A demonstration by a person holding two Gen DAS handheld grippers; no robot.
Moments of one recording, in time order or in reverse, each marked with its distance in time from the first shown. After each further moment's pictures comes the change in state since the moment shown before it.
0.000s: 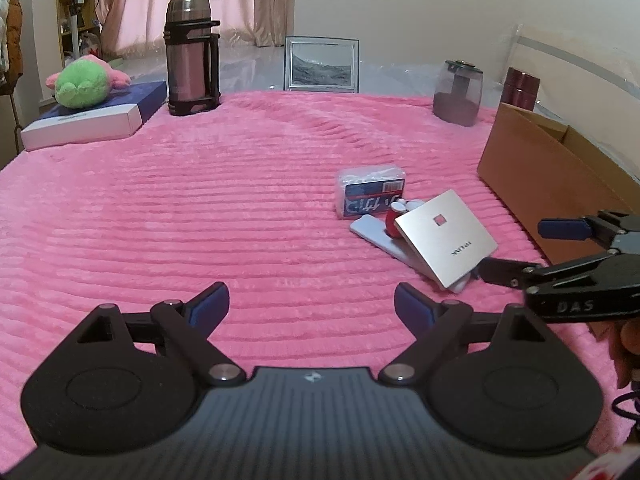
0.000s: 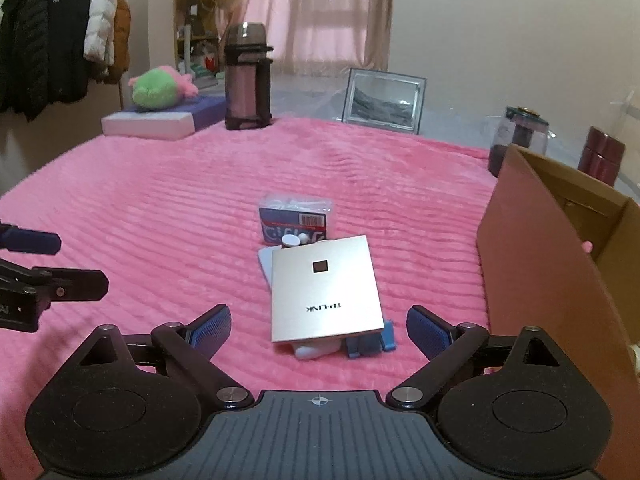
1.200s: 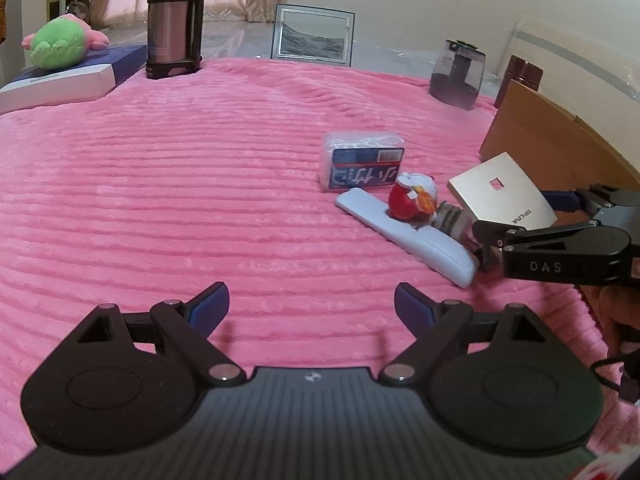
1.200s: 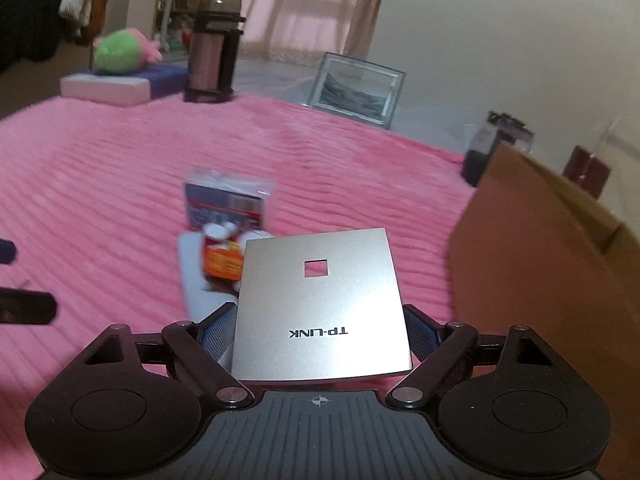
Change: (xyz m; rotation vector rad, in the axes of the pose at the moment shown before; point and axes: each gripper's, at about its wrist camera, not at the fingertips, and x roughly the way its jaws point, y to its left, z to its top) left arm 0.058 -0.006 -0.015 -0.048 0.052 -0.068; right arm 0.053 -0.024 -0.002 -0.101 0.029 -0.159
